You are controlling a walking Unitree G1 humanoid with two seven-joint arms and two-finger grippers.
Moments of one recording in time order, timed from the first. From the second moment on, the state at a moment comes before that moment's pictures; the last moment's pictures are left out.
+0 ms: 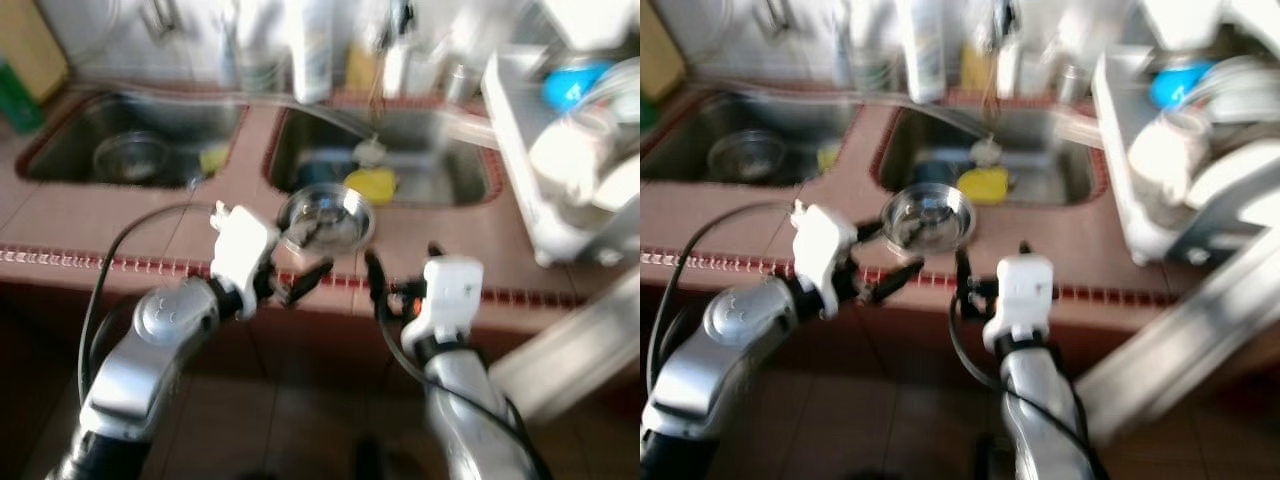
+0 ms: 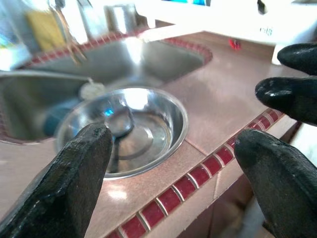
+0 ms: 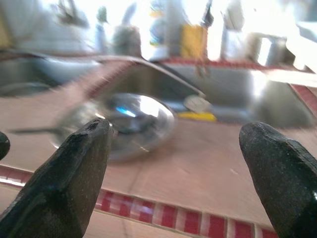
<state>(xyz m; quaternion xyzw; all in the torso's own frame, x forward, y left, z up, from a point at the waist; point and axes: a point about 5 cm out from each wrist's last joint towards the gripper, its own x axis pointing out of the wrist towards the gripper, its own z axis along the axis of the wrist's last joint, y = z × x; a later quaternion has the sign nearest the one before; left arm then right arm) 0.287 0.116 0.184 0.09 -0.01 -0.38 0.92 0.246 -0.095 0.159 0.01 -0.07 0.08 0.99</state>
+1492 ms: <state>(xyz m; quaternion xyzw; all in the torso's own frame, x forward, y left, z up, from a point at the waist) 0.342 0.123 0.147 0.11 0.01 -0.33 0.94 0.238 -0.104 0.138 -0.03 -0.04 0.20 0.98</state>
